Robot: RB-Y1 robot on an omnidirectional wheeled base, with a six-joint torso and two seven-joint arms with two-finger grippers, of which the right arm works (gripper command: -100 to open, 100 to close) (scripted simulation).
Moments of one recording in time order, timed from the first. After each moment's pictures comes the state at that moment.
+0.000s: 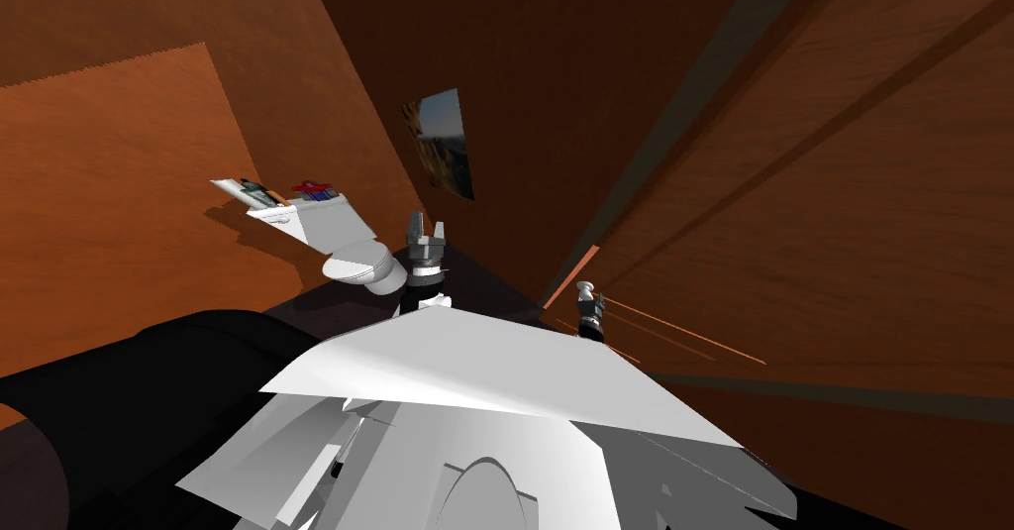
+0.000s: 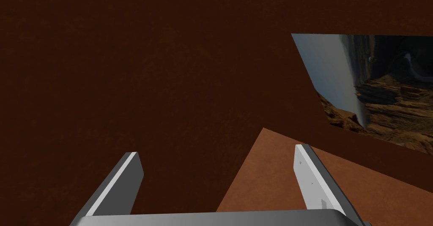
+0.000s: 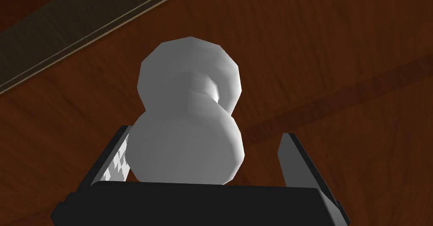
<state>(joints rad) -0.01 -0.25 -0.09 -0.67 -0.33 -0.85 -0.55</state>
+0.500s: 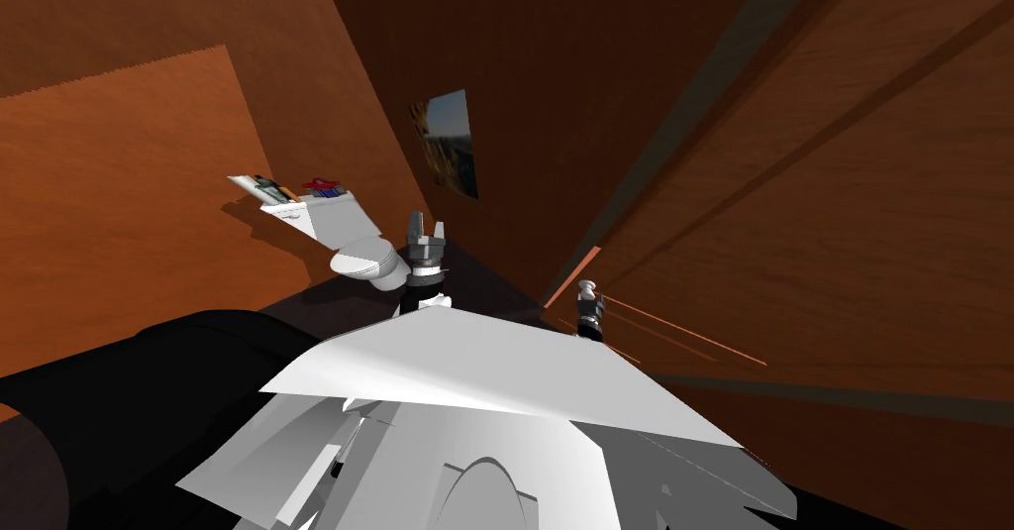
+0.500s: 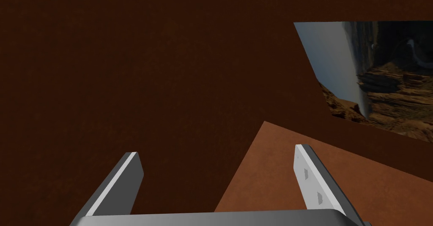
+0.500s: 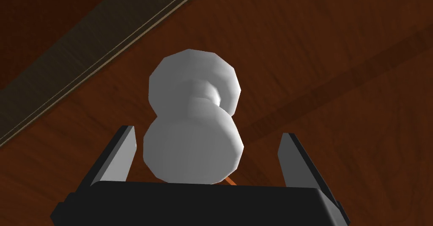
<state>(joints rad) -0.01 -0.24 -0.09 -0.68 -0.36 -0.85 -0.68</state>
